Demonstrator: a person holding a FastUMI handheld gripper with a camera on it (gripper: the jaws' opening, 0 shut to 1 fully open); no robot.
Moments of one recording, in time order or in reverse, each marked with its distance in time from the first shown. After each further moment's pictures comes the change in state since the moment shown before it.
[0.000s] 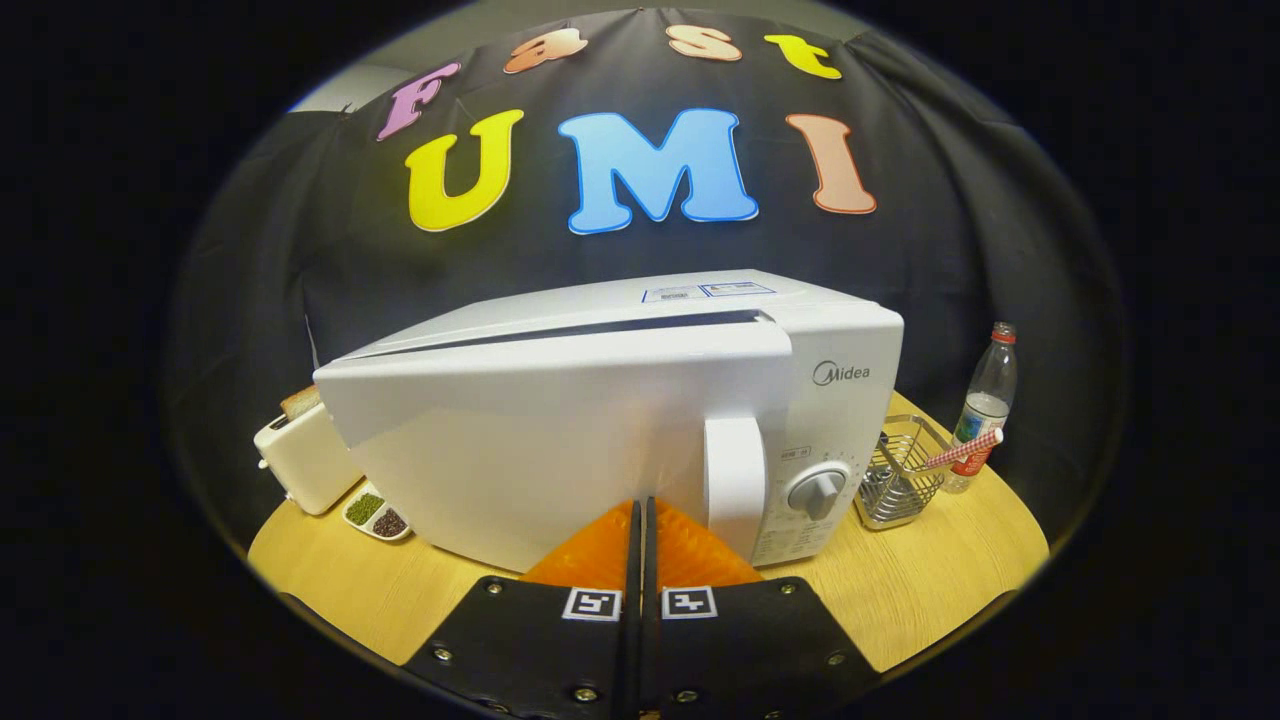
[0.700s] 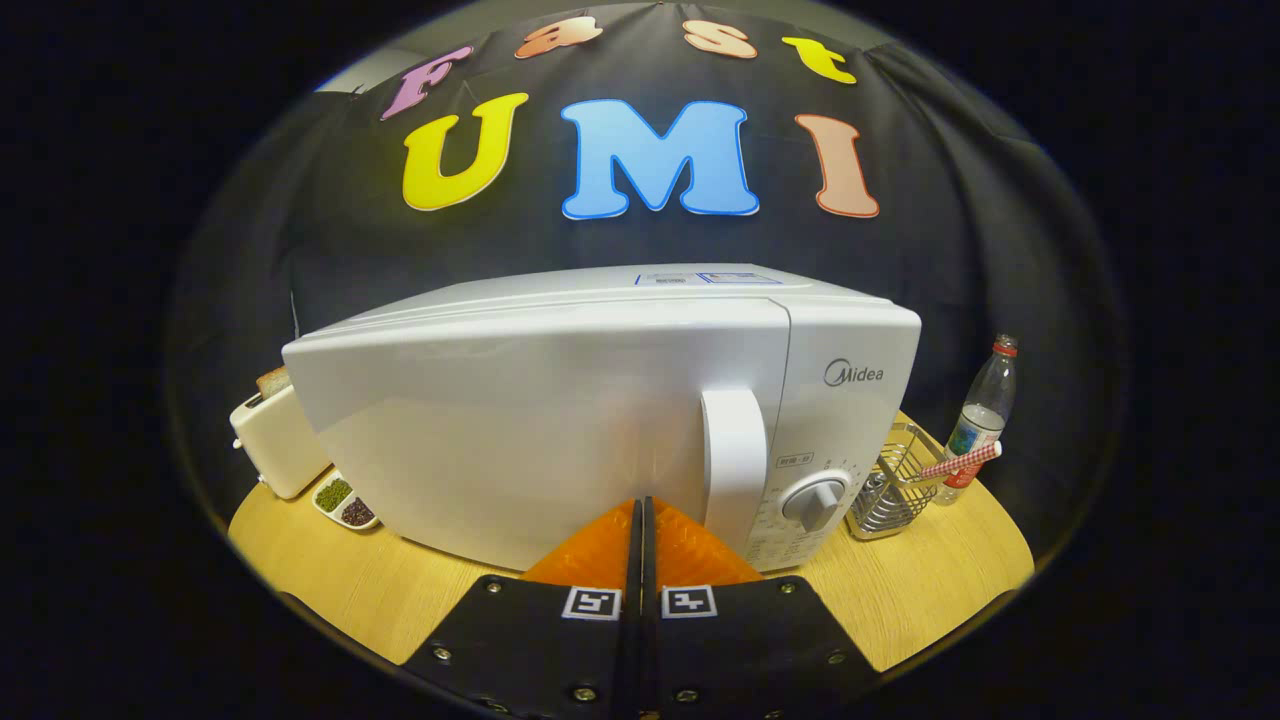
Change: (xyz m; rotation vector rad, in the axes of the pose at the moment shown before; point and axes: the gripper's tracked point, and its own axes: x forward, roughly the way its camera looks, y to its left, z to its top) arm -0.004 -0.001 -0.002 -0.072 0.000 -0.025
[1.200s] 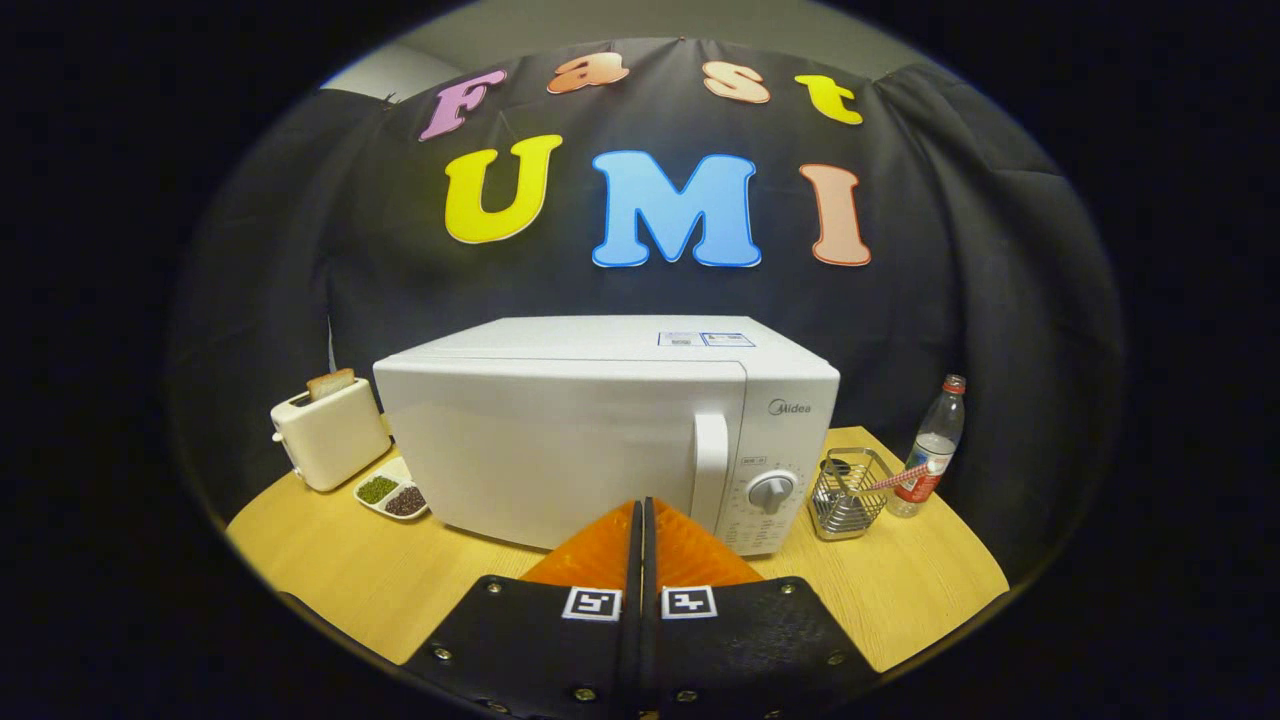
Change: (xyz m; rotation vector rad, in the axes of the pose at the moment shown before) arm -0.093 0.004 0.018 -0.006 -0.094 0.007
